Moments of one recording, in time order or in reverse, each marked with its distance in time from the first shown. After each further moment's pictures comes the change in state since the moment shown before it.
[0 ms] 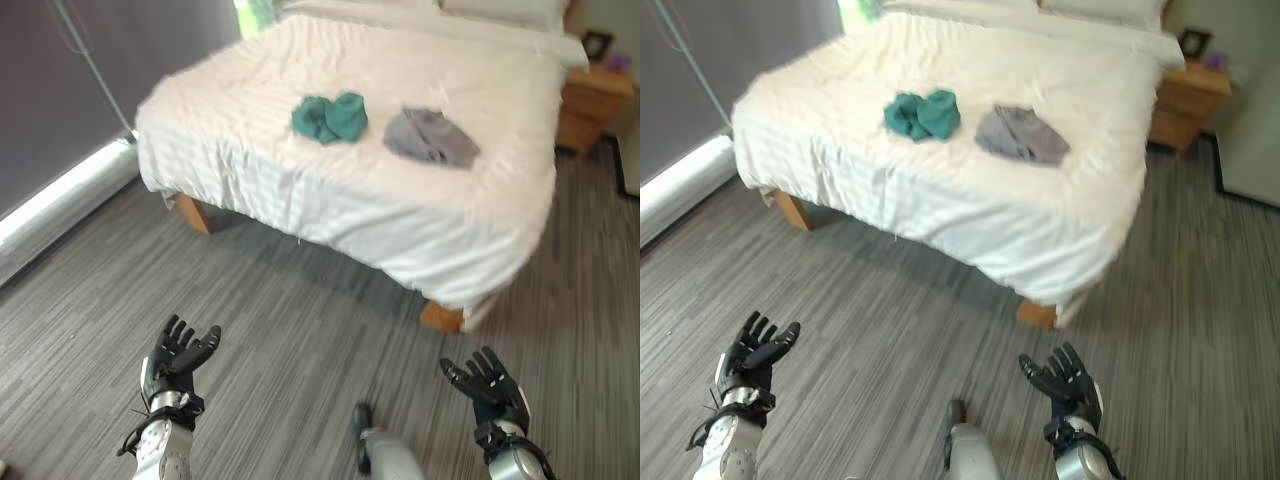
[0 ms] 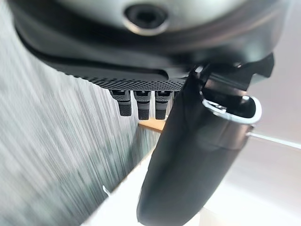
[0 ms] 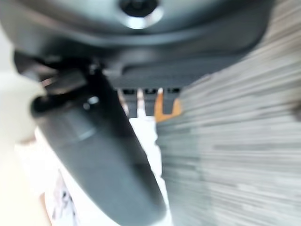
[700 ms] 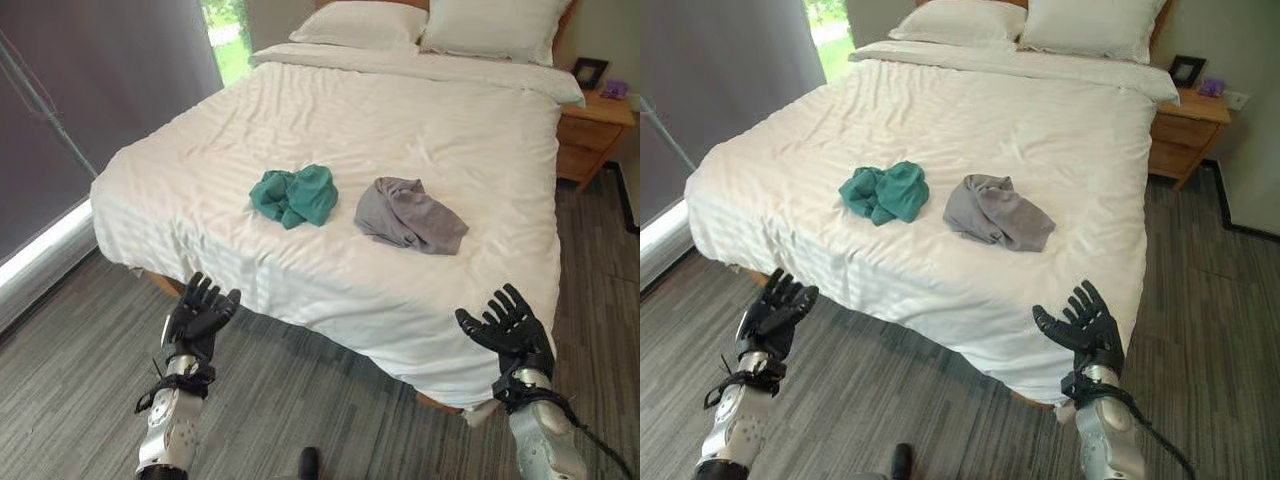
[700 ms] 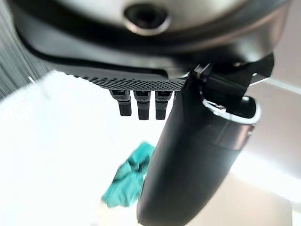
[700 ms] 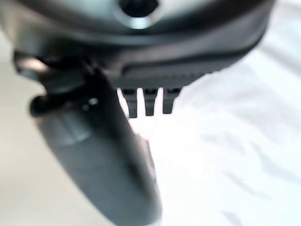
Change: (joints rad) left arm -0.206 0.060 -0.039 -0.047 -0.105 -0.010 -0.106; right arm -0.114 -0.257 0.006 -0.201 -0.239 -0.009 0.009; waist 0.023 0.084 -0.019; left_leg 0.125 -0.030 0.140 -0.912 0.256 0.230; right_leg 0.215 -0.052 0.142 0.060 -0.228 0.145
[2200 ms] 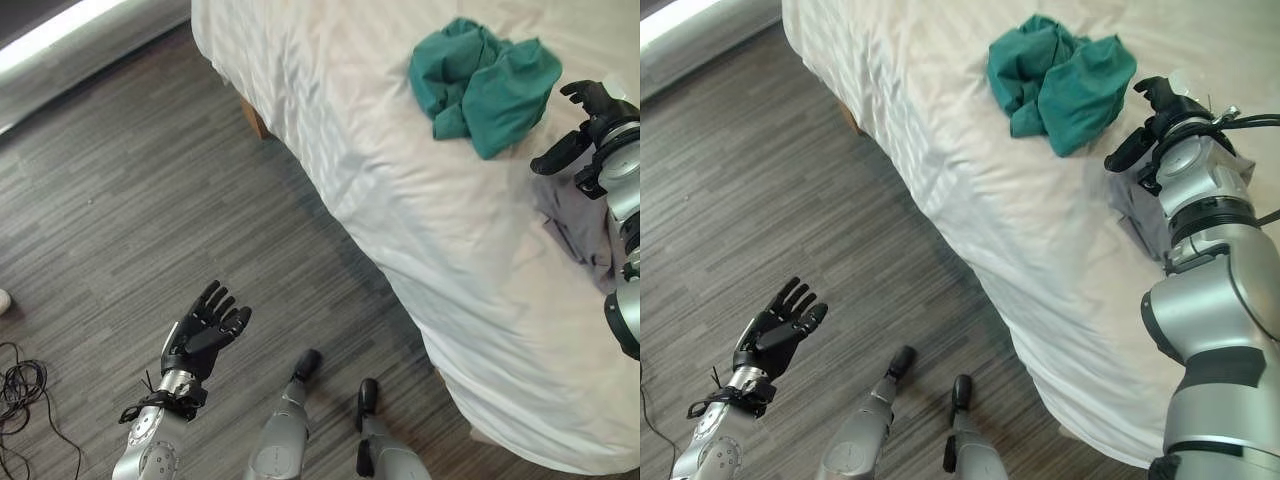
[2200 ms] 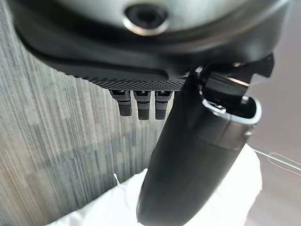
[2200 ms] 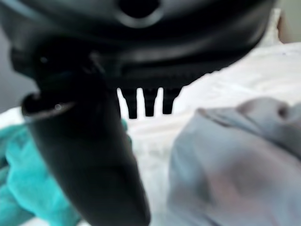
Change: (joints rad) left arm 0.179 0.166 -0.125 -0.121 -0.114 0.025 -0.057; right arm -1.487 -0.321 0.911 1.101 -0.511 0.164 0.012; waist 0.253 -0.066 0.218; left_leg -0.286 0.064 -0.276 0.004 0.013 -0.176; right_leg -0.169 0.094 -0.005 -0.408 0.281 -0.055
